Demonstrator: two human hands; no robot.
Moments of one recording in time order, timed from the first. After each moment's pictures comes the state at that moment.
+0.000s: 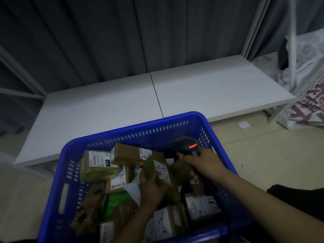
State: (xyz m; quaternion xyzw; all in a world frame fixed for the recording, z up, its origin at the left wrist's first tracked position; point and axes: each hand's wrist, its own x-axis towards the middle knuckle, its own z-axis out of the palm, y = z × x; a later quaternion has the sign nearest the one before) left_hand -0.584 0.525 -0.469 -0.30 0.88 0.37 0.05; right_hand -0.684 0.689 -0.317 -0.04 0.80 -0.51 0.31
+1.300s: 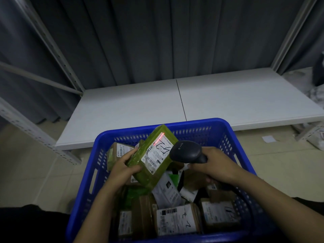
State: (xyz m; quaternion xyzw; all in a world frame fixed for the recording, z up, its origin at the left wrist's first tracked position) left_hand -0.524 0.404 -0.341 -0.35 0.72 0.60 -0.03; right_hand -0.667 0.664 -0.291 -0.30 0.82 -0.38 0.31
